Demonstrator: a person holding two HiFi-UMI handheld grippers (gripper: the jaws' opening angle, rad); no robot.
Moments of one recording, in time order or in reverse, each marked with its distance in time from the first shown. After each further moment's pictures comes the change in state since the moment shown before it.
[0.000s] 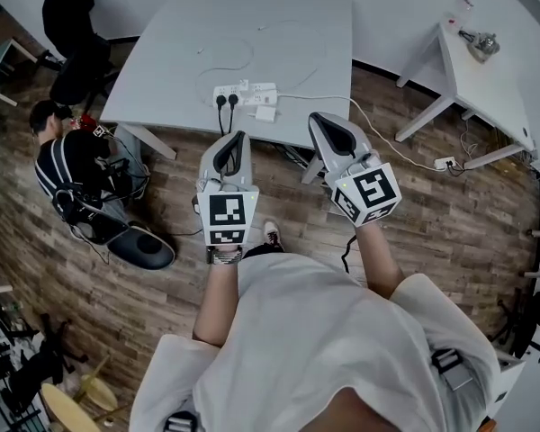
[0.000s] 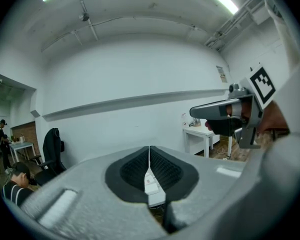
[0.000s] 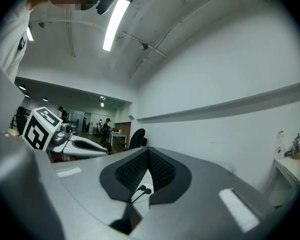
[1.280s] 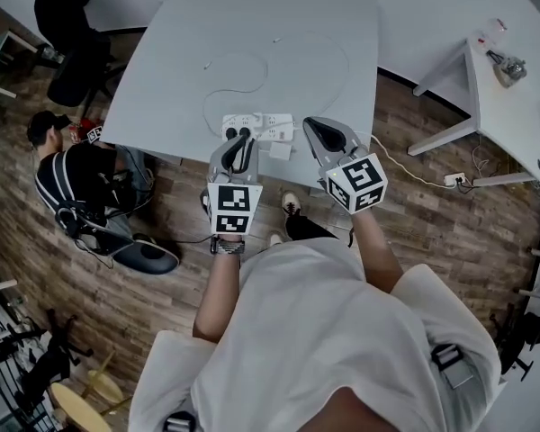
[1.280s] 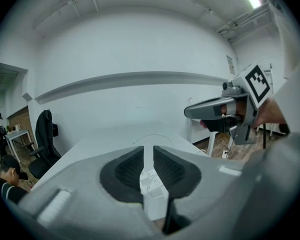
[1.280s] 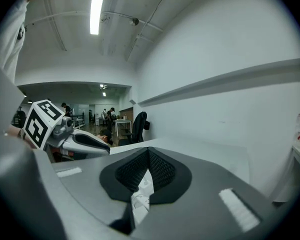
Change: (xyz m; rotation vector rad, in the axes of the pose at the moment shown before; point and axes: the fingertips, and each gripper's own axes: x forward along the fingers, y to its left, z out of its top) left arm 0.169 0.072 -0.067 -0.062 0.198 -0.048; right arm 0.170 -0.093 -0.092 0.065 0.203 0.087
